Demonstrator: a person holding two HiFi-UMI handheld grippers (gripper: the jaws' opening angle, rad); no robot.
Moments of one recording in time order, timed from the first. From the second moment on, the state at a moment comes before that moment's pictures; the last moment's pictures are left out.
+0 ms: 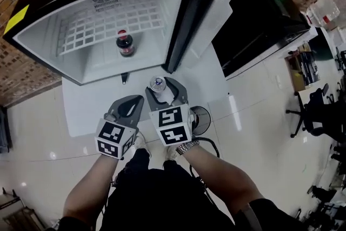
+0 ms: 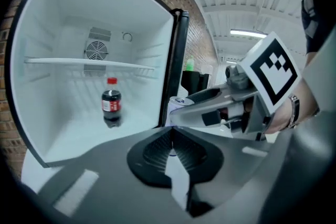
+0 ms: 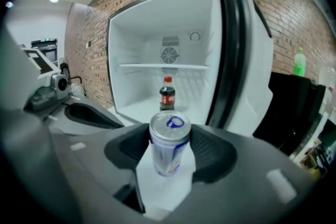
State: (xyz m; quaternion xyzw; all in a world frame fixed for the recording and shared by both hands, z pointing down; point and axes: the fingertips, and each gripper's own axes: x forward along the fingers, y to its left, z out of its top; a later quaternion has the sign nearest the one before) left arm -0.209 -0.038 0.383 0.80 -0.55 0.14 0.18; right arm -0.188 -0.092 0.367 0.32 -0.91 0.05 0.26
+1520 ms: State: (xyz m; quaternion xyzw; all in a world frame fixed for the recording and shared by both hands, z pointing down) left arm 0.105 -0.026 0.648 0.83 -0.35 0.33 0.28; right arm 0.165 -0.074 0.725 0.41 -0.79 0.23 0.39
